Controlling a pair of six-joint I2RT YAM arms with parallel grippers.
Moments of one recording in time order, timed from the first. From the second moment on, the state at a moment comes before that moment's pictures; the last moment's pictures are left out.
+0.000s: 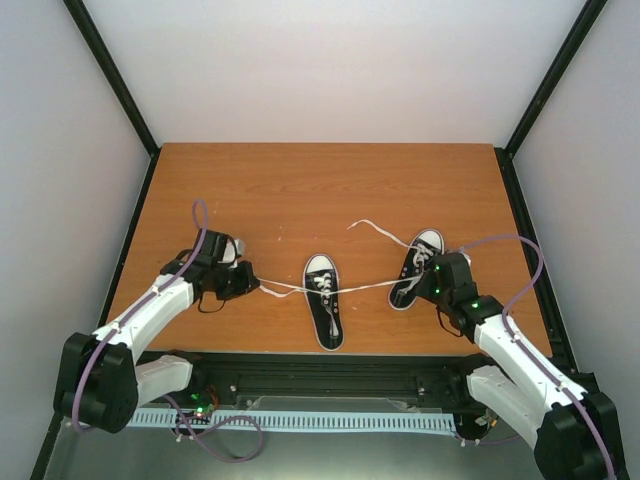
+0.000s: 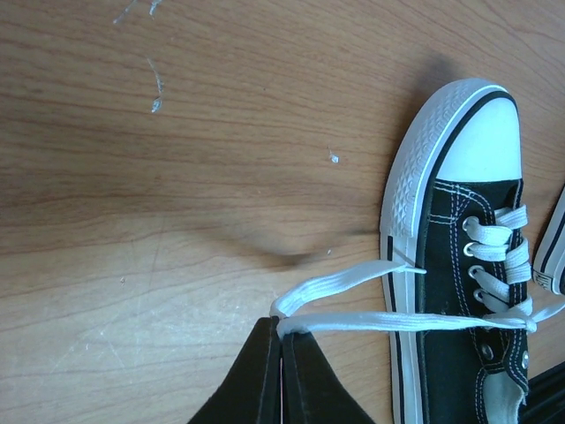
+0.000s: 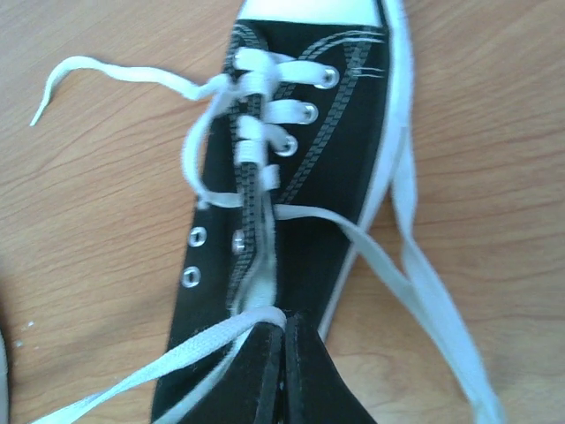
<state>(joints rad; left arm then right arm) -0.26 1.13 0.62 -0.56 0.37 -0.58 0.33 0.86 0.41 -0.39 0.12 0.69</state>
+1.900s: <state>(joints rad) -0.45 1.69 0.83 -0.07 0.51 -0.60 0.02 0.93 0.52 -0.47 -0.01 0.56</state>
